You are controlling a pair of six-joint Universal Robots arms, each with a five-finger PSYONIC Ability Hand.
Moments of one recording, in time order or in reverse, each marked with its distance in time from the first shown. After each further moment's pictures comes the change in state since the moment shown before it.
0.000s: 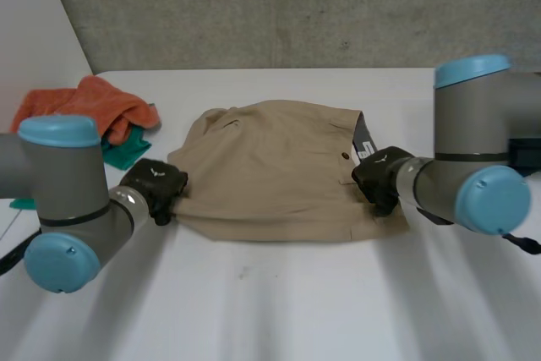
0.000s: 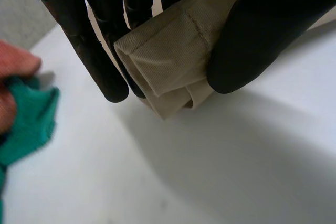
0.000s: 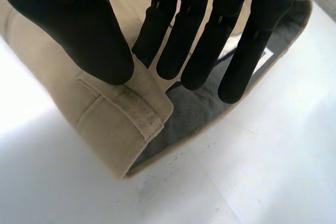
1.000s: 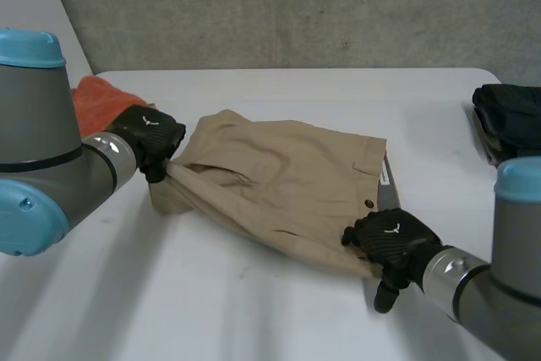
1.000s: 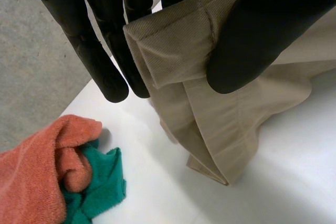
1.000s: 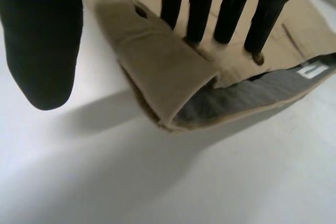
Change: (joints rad) left arm -0.044 0.139 0.205 -0.264 -0.019 0.031; right arm -0.006 -0.458 0.816 -0.406 -0.109 0.120; left_hand 0.000 0.000 0.000 0.004 0.000; right_hand -0.667 -0.734 -0.751 -0.757 -0.756
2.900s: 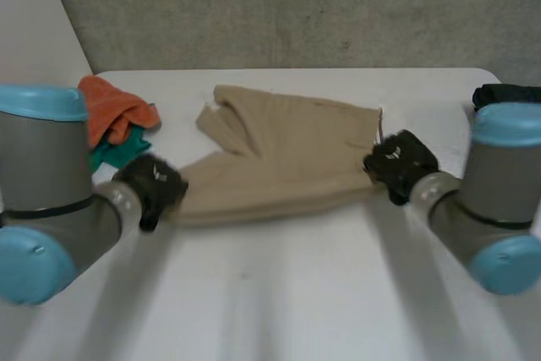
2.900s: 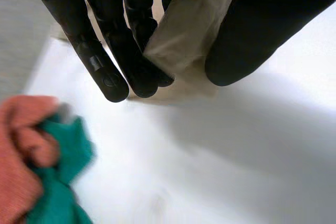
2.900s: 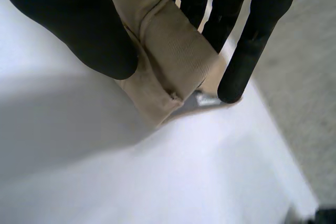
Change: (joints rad) left arm -0.027 0.055 -0.229 -0.044 -0.024 0.293; right arm -0.038 0.183 -0.328 -0.065 0.101 -0.350; left_hand 0.000 0.005 0.006 0.001 0.016; right_hand 0.689 0.730 0.755 0.762 0.802
